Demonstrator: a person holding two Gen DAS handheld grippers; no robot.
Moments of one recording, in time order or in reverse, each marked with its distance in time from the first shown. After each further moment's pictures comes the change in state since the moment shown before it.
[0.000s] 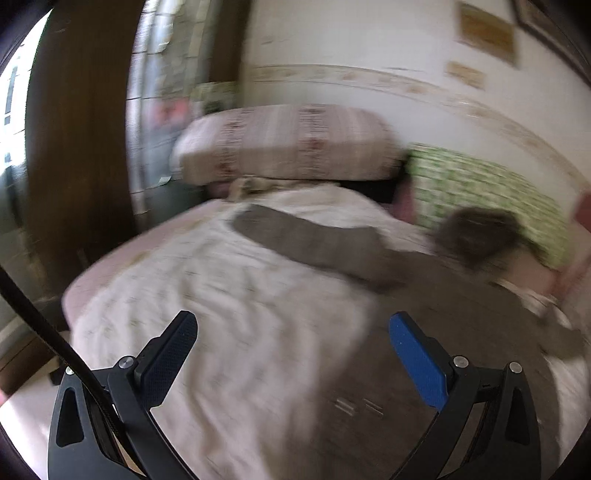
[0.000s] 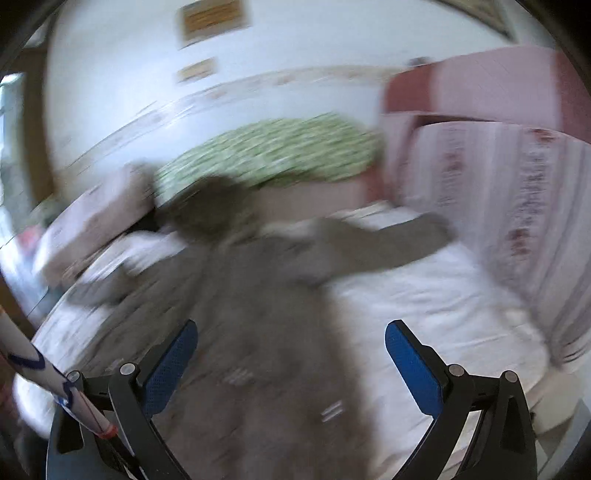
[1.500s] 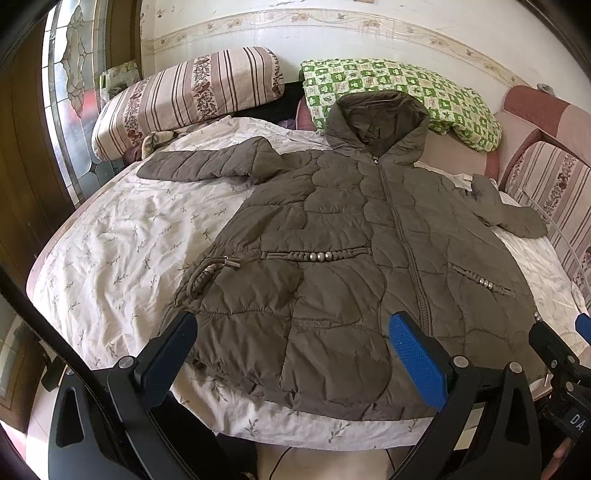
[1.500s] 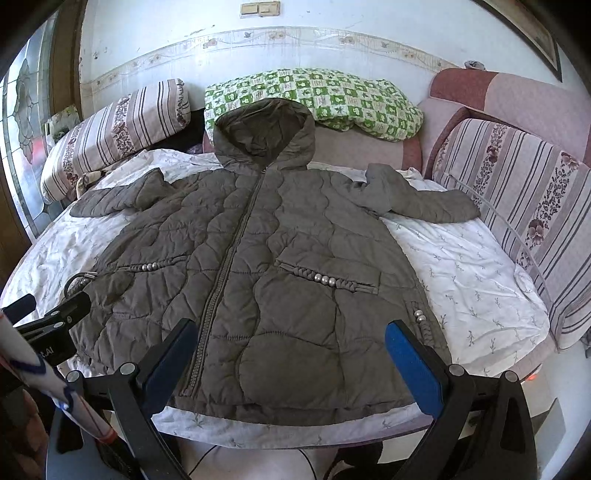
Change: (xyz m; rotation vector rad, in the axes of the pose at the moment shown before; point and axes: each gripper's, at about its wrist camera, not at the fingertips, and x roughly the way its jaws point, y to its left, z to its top) left arm -0.040 -0.099 -0.120 0.242 0.192 -0.143; right arm 0.013 0.123 -0.091 -0.188 0.143 -0.105
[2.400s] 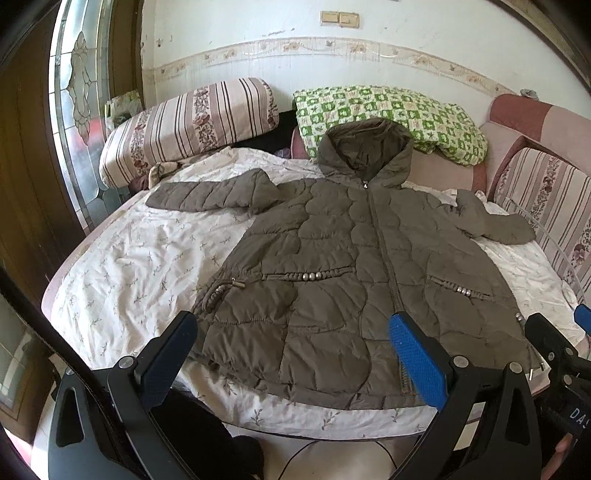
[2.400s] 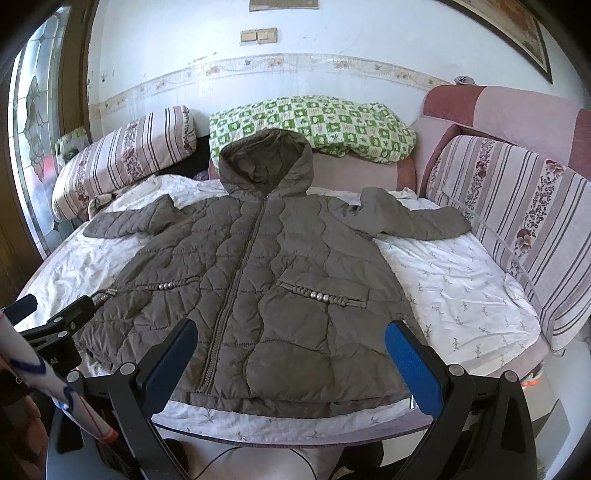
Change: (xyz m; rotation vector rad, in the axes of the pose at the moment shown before) left arm -0.061 -0.009 0.002 0.040 -0.098 0.004; right arm -0.049 -0.008 0.001 0.020 -0.092 0.017
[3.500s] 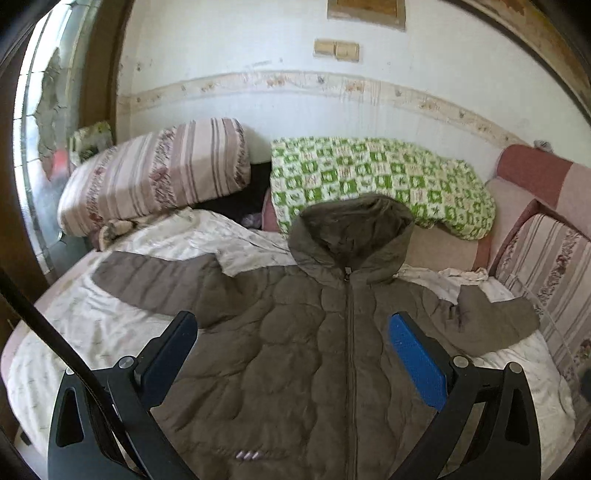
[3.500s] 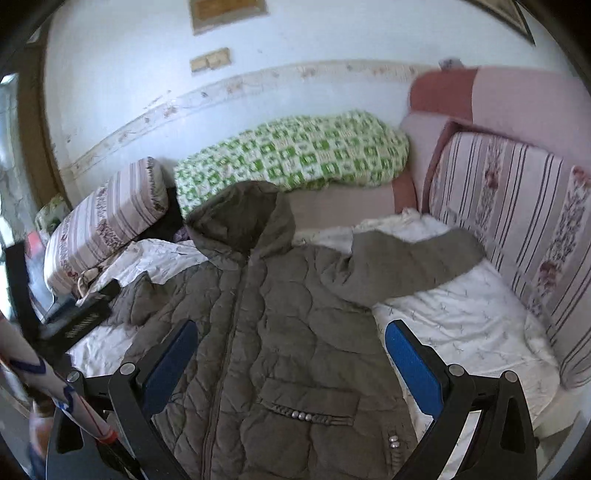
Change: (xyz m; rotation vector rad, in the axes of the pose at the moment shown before) left arm 0.143 -0.064 0.181 -0.048 -0.120 -0.060; right arm 0.084 -0.084 0.151 0.175 -0.001 0.055
